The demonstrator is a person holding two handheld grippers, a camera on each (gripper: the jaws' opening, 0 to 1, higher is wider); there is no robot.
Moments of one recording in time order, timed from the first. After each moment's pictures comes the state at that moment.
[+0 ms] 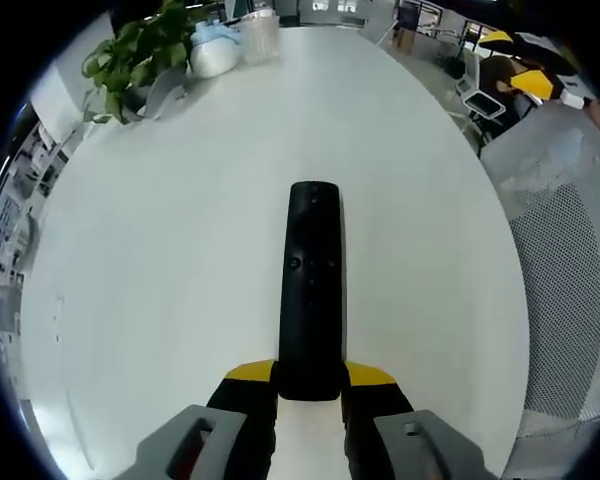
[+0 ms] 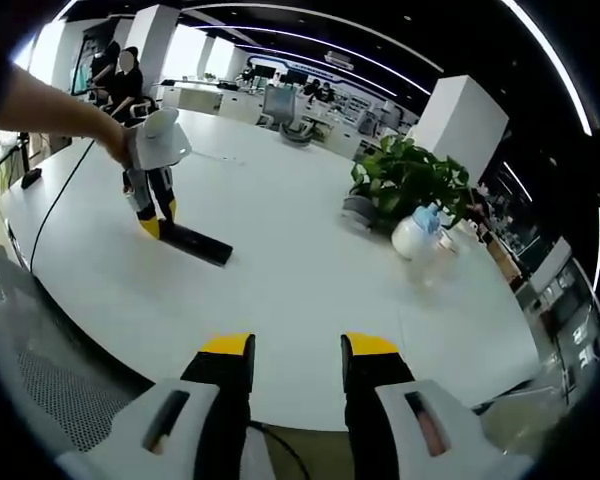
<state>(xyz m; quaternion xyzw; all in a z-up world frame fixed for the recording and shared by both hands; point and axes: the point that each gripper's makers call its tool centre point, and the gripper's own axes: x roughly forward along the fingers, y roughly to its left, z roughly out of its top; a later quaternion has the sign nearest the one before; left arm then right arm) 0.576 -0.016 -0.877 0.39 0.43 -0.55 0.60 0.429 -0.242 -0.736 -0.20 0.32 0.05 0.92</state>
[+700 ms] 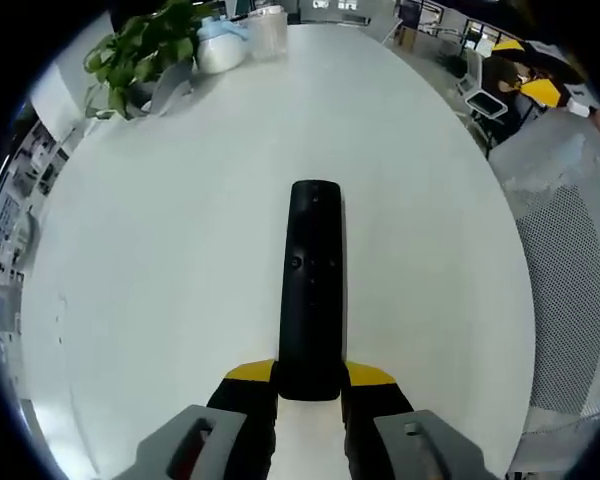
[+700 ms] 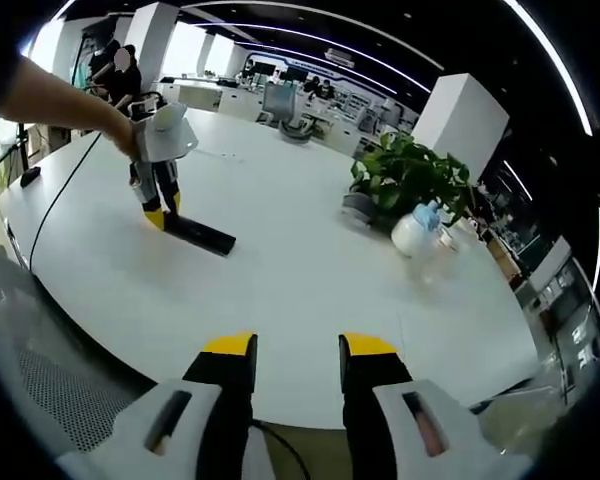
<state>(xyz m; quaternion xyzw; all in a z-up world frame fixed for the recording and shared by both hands) 0.596 -0.015 -0.879 0.40 0.43 -0.55 0.60 0.429 -0.244 -0.739 -0.20 0.33 0.05 0.92</state>
